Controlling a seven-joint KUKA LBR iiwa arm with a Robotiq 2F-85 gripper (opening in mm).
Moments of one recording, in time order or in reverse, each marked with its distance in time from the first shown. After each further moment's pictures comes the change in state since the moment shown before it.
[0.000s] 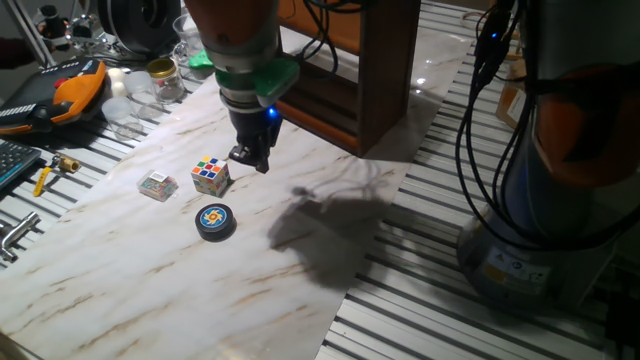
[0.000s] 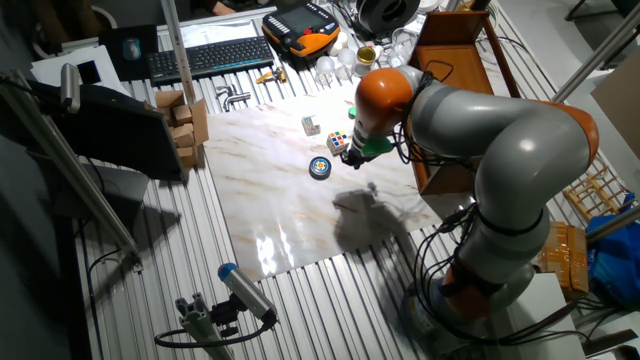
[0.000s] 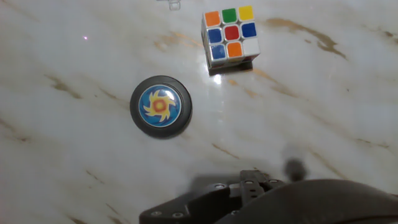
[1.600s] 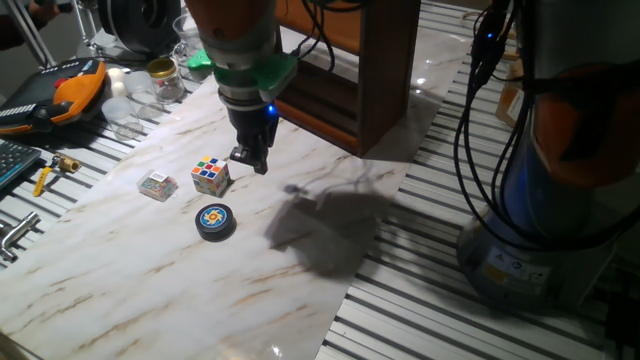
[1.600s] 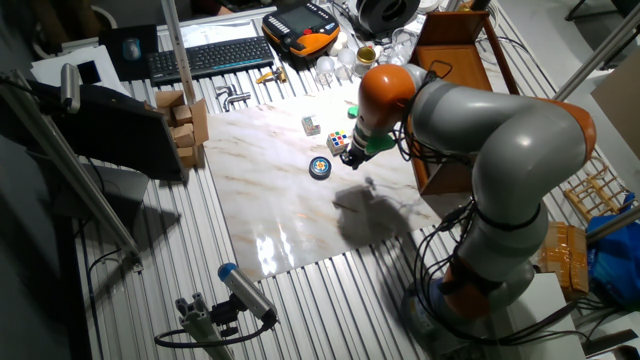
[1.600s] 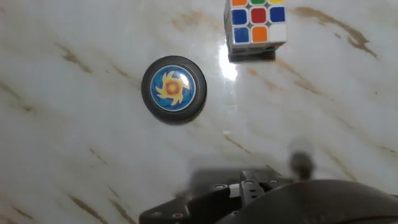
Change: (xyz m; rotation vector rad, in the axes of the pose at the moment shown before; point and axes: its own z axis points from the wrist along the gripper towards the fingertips) arm -0.005 0.006 0.012 -0.043 0.025 -0.083
